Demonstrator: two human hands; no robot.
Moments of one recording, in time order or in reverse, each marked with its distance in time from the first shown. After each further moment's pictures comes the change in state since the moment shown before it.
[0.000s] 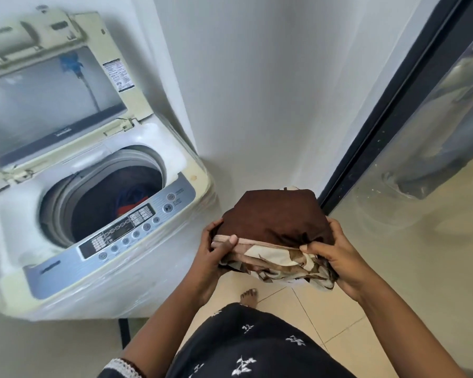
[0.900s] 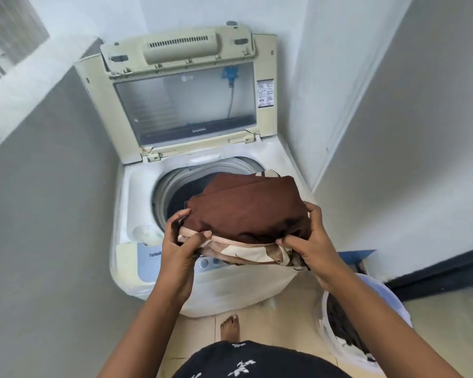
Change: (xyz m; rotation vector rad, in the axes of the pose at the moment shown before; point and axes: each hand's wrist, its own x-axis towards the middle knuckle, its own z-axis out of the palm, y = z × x) left_hand -0.040 0.117 -0.202 -0.252 0.561 0.476; right_hand 0.101 -0.033 0.273 -0.454 -0.385 -0.280
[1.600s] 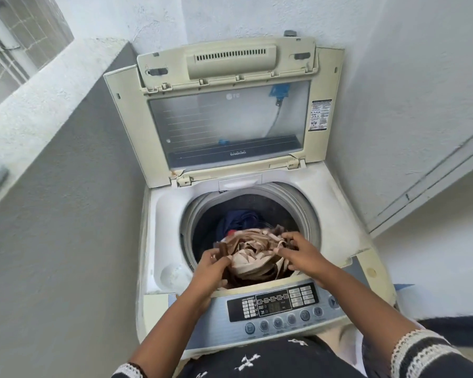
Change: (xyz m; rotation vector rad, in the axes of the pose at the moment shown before) left_hand 0.161 -0.044 -0.070 0.428 0.043 -0.440; right_hand 0.178 0.046 0.095 -0.369 -0.144 0.324
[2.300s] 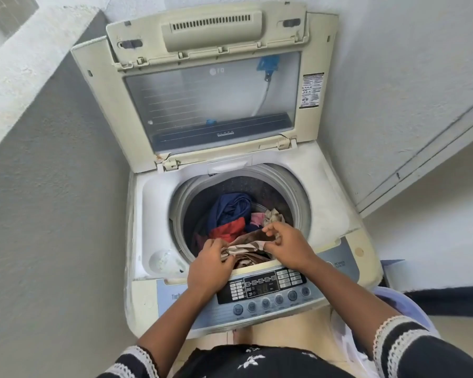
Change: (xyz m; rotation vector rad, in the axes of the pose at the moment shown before) left_hand -0.002 -0.021 0.021 0.975 0.123 0.402; right_hand -0.005 0.015 0.011 -0.228 0.061 -0.273
